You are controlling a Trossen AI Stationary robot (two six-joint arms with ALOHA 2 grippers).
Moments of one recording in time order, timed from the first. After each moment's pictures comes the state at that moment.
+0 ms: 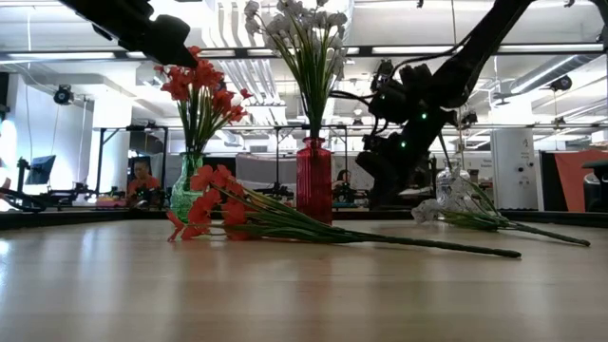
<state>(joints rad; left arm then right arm) -0.24 0.93 0.67 -0.23 -1.35 -0.04 -0.58 1.75 0.89 -0.01 0.08 0.14</state>
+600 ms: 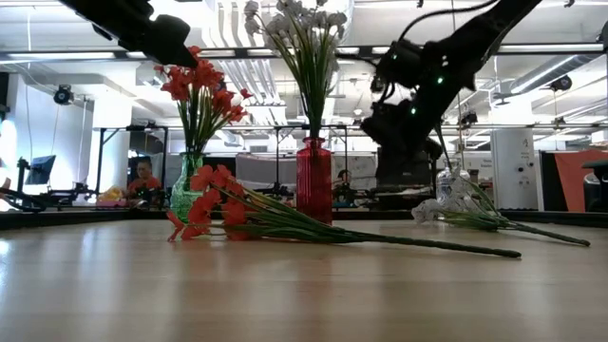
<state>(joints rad) -0.24 0.93 0.67 -0.23 -1.35 -0.04 -0.43 1.54 0.86 -0.15 0.24 0.31</state>
